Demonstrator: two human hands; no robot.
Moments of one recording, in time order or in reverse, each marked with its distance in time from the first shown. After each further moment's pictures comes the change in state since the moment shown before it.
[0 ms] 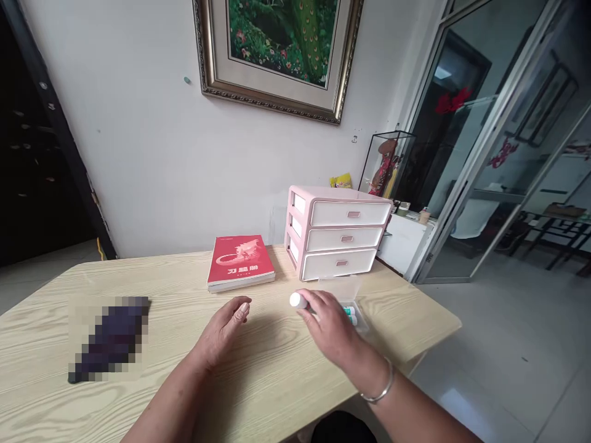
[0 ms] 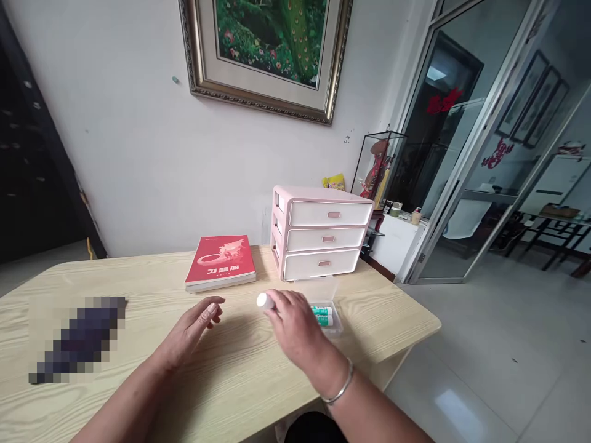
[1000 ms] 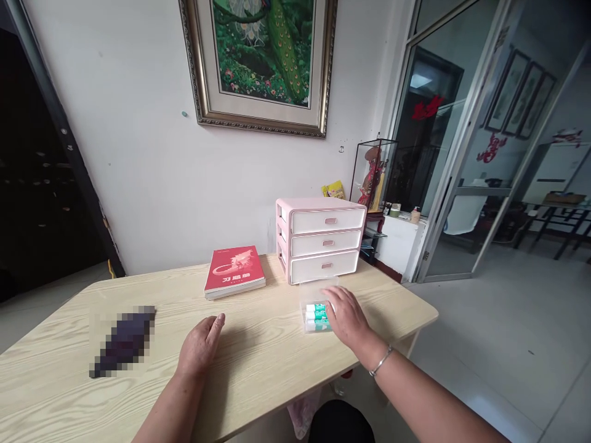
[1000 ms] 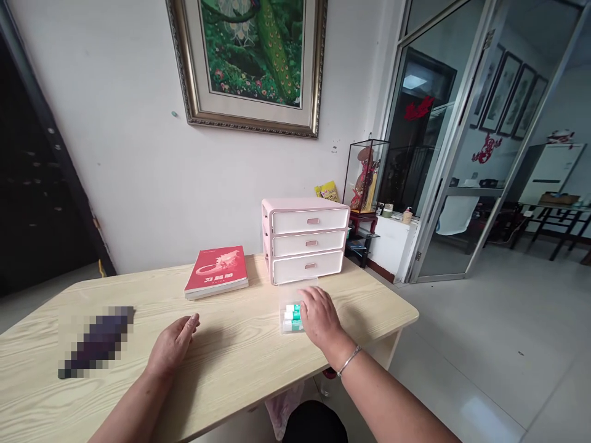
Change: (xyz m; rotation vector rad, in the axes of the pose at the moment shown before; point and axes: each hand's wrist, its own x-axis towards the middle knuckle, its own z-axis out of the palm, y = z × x) left_hand -0.021 -0.025 0.001 0.415 0.330 -0.127; right_hand -0.049 0.077 -0.048 -0.337 0.126 0.045
